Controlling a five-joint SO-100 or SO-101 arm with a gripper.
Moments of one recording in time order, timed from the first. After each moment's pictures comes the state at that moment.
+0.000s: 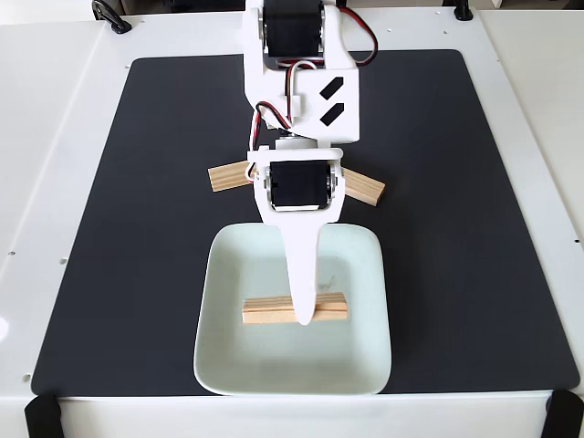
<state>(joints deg) -11.2 37.0 22.2 51.2 1.0</state>
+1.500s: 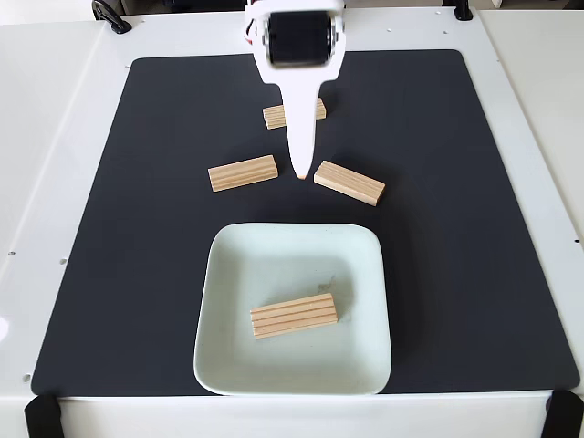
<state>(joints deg) -11.3 85.1 75.0 55.5 0.9</state>
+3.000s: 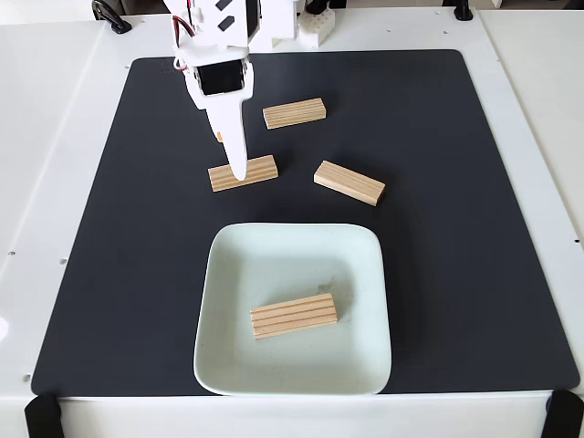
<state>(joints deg) 6.1 86.9 96.9 67.9 -32.5</state>
